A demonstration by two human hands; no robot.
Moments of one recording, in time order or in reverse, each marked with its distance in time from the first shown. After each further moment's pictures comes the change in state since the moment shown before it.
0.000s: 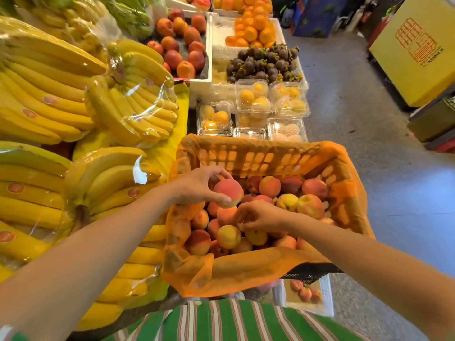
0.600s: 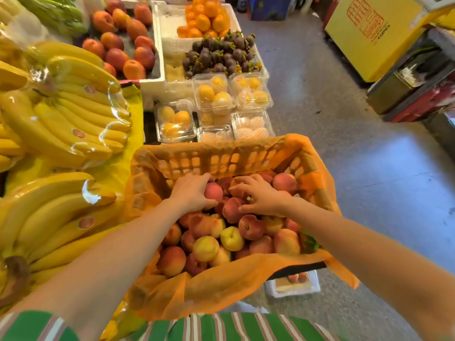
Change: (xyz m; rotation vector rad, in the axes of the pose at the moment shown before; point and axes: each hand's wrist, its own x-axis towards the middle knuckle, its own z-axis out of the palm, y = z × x) left_hand 0.086 -0.001 0.045 0.723 0.129 -0.029; right_hand -0.015 0.053 -0.047 -0.301 0.192 0.159
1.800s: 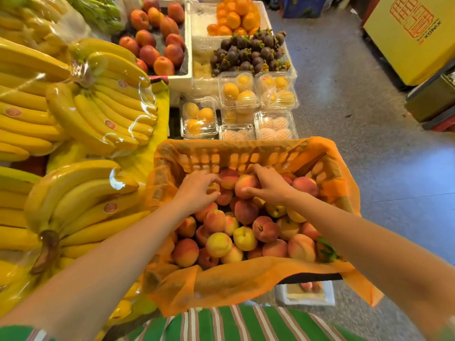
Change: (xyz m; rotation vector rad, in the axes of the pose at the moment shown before) left_hand -0.024 -0.017 -0.001 -0.201 0.082 -0.066; right_hand 0.031 -0.003 -0.006 0.135 0.208 0.021
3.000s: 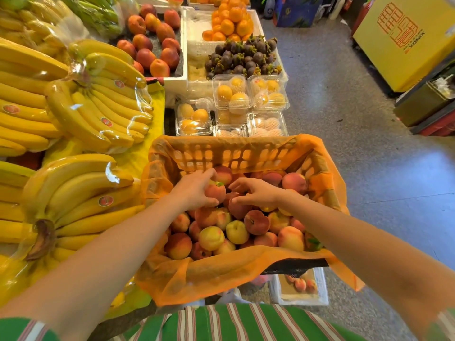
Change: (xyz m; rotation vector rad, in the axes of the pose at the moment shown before) left_hand -0.010 0.011 0.000 0.082 -0.086 0.036; right_hand -0.020 -0.008 0.008 0.376 -0.278 -0.011
